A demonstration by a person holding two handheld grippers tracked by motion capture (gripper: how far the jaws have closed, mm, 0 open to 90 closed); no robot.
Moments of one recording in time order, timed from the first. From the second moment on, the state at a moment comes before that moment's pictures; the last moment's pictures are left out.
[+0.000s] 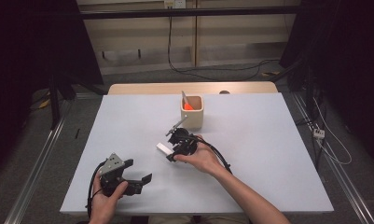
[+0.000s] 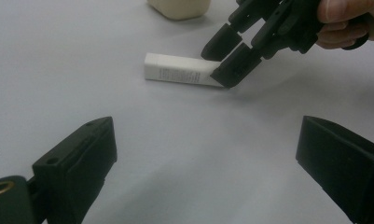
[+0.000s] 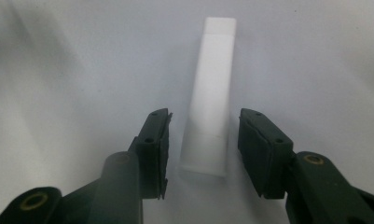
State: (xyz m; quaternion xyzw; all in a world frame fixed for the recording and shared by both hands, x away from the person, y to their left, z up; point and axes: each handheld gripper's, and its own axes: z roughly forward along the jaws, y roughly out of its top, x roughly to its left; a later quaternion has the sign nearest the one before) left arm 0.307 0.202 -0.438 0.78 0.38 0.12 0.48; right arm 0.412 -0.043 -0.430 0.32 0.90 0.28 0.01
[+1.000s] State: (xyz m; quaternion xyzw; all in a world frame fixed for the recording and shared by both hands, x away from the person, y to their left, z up) left arm 0.307 0.203 -0.437 0.78 0.38 0.12 0.48; right arm 0.409 -0.032 -0.434 0.32 0.91 0.24 0.04
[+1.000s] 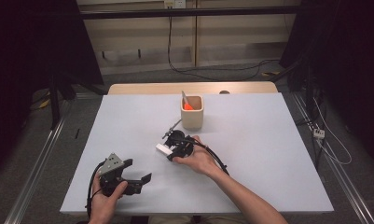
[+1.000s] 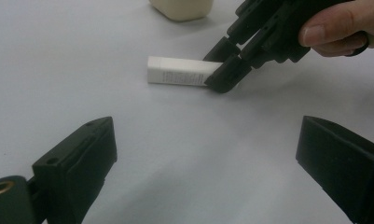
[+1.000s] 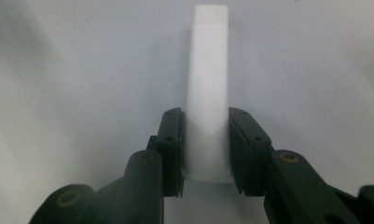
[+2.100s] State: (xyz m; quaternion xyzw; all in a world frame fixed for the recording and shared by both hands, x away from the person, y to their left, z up) left arm 0.306 0.195 -0.438 0.79 0.36 0.12 0.48; right arm 0.395 -0.059 -0.422 0.29 0.91 0.28 0.02
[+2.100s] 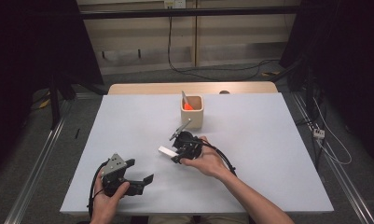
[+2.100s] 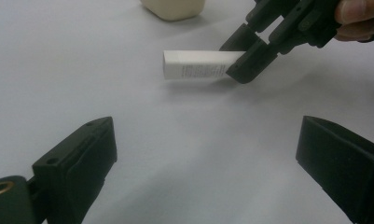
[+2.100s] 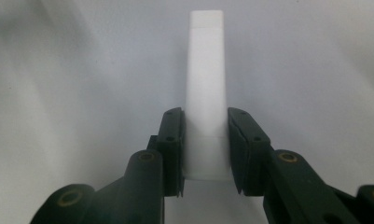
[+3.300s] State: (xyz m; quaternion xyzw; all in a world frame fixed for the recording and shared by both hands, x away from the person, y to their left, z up) left arm 0.303 0.159 -0.422 0.82 0.27 0.19 0.47; right arm 0.378 -0.135 -0.408 0.32 0.89 0.32 0.01
